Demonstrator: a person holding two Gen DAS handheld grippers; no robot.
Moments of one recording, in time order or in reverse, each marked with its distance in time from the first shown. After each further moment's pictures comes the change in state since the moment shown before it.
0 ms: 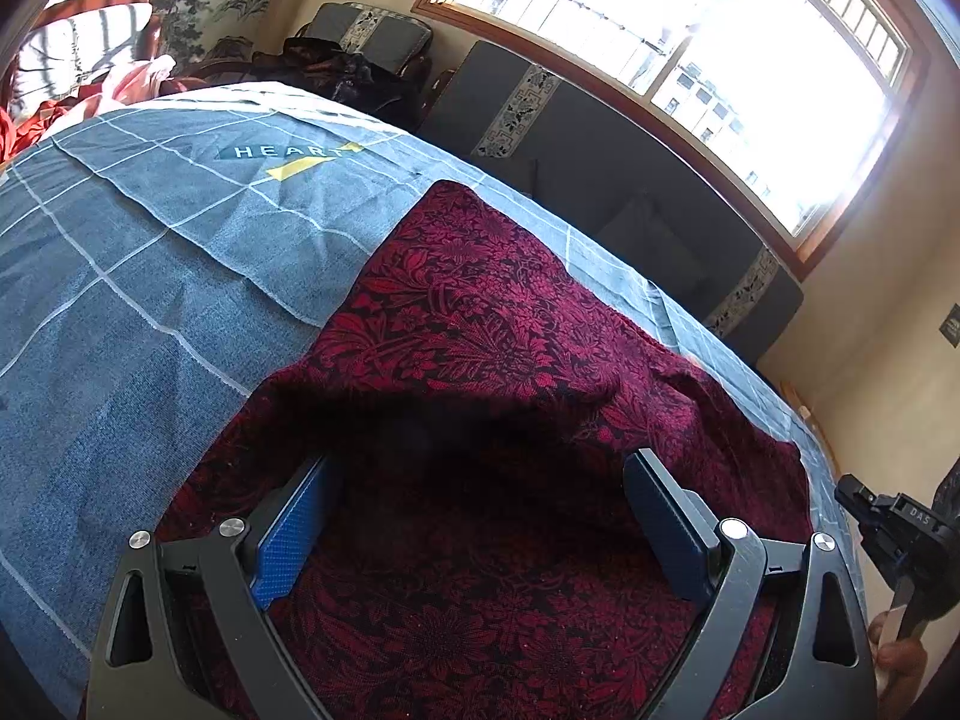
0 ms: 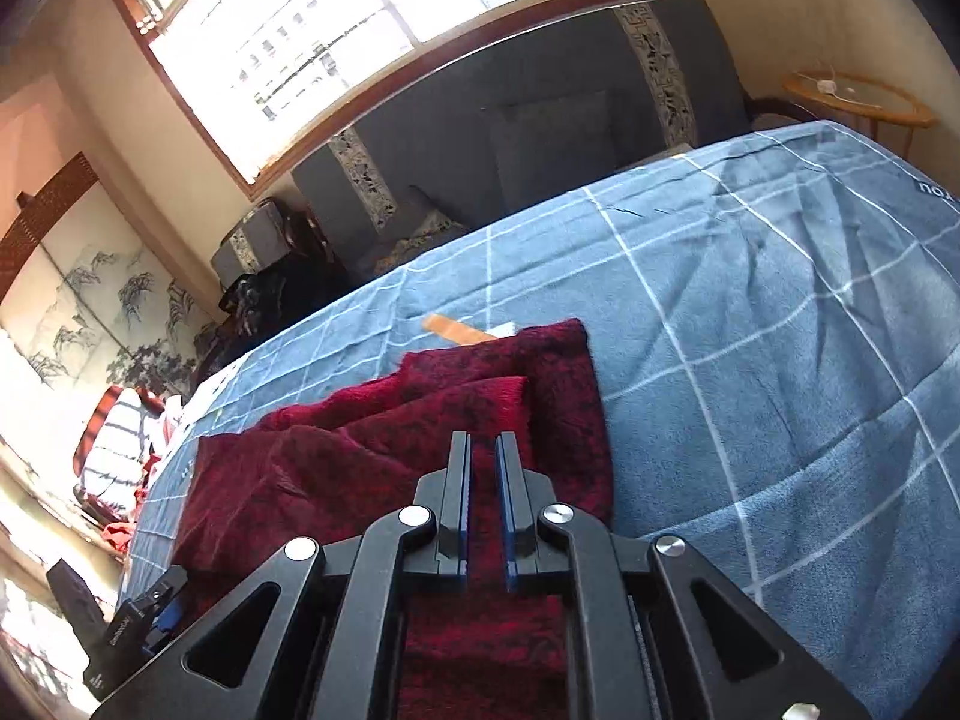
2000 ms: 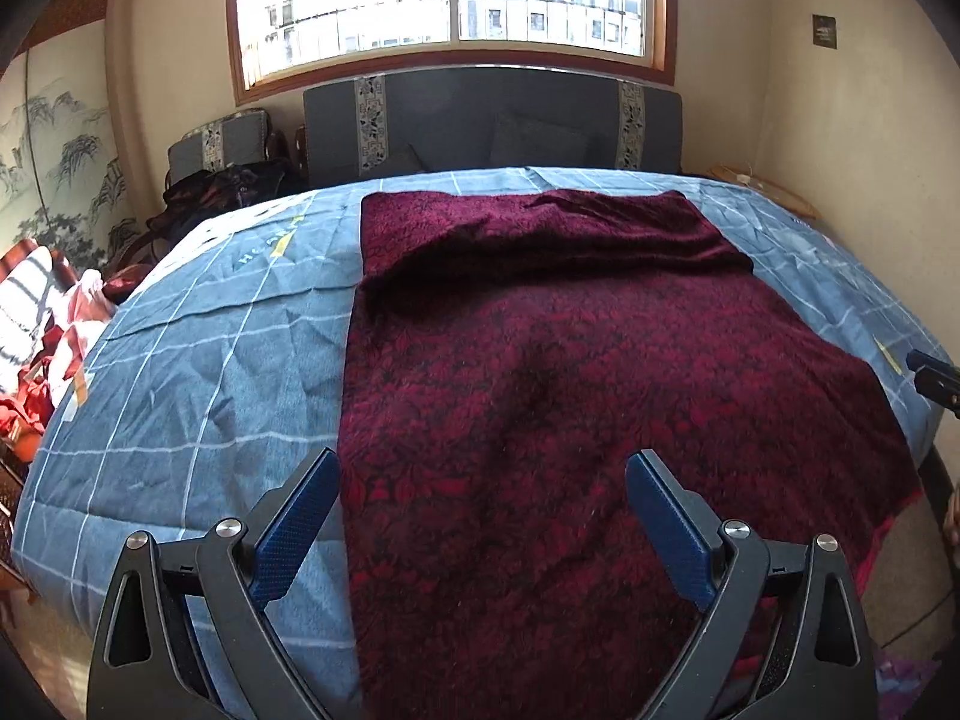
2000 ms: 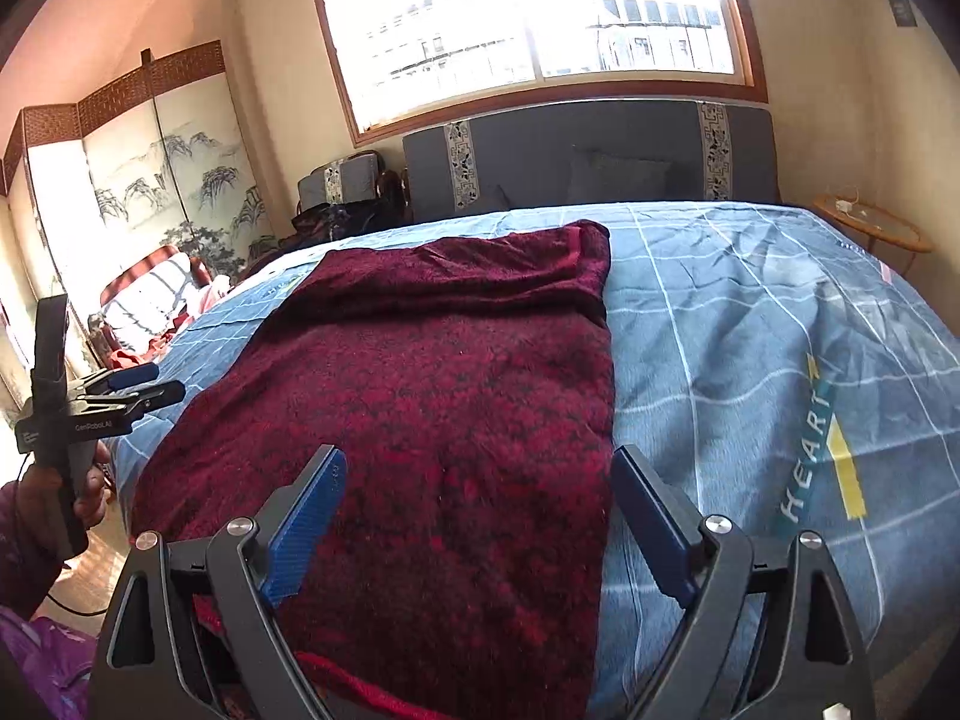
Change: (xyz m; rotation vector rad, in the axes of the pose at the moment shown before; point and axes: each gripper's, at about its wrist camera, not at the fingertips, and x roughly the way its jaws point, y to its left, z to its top) left arm -0.197 0.007 -0.093 0.640 0.116 0.022; right arm -0.214 0.018 -0.210 -0.317 -0.067 -0.016
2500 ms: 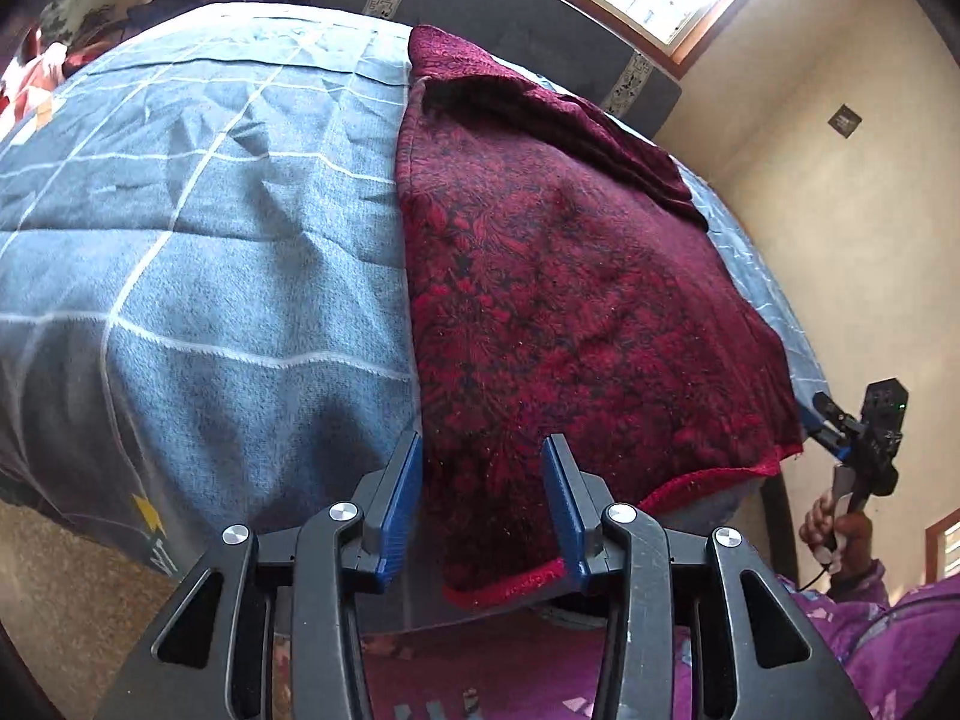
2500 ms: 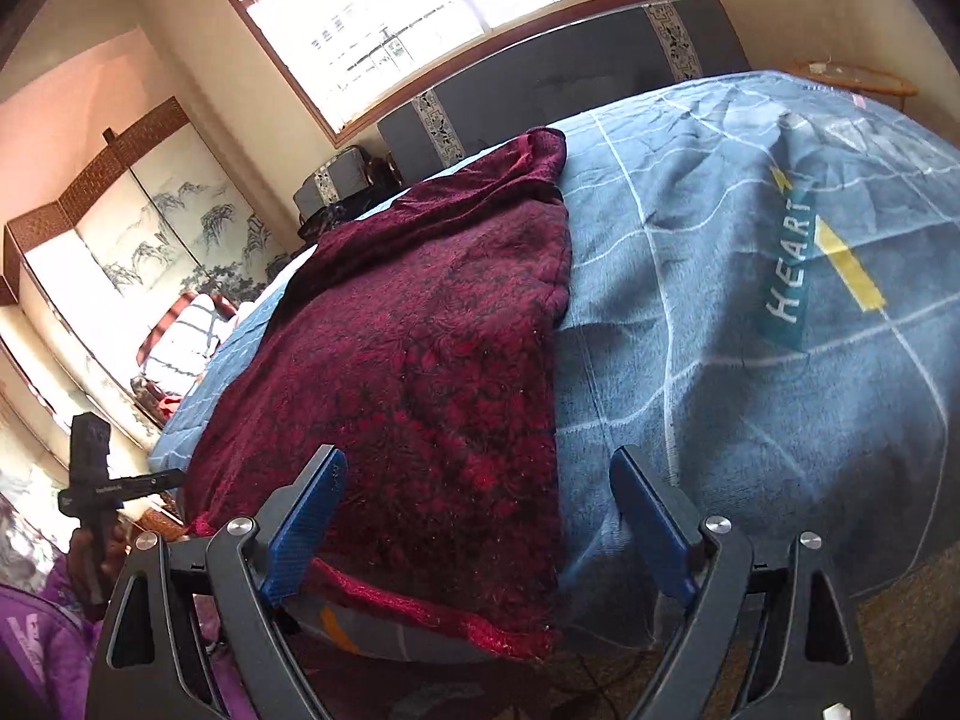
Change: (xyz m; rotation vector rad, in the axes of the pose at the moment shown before) left arm -0.016 0.080 -0.090 -0.334 0.212 -0.358; right arm 0.000 -0.056 -0.058 0.262 0.095 0.157
